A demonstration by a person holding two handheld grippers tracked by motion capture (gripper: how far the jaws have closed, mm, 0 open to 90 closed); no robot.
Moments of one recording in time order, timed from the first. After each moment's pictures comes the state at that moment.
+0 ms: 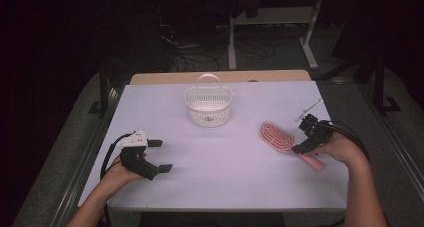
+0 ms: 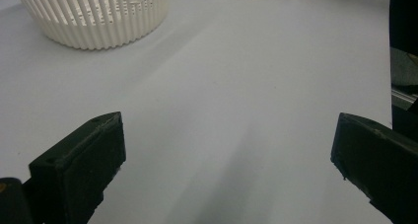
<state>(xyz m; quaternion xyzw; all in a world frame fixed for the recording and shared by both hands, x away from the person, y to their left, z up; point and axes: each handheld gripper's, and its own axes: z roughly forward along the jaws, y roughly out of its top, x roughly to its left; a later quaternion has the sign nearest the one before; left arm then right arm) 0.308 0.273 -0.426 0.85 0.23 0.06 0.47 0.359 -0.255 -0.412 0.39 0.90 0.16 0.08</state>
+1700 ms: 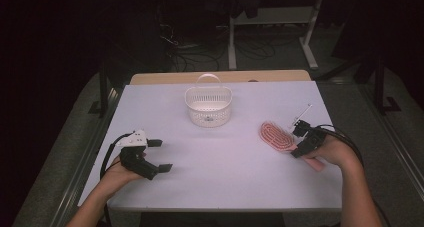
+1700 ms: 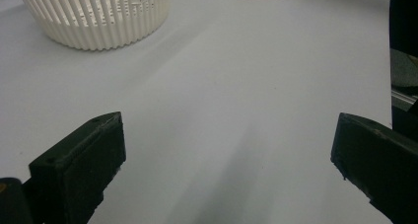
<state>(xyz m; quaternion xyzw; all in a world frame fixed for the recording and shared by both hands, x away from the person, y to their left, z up) 0.309 0.274 -0.426 0.85 0.23 0.06 0.47 0.362 -0.243 -0.433 0.38 0.91 0.12 0.02</state>
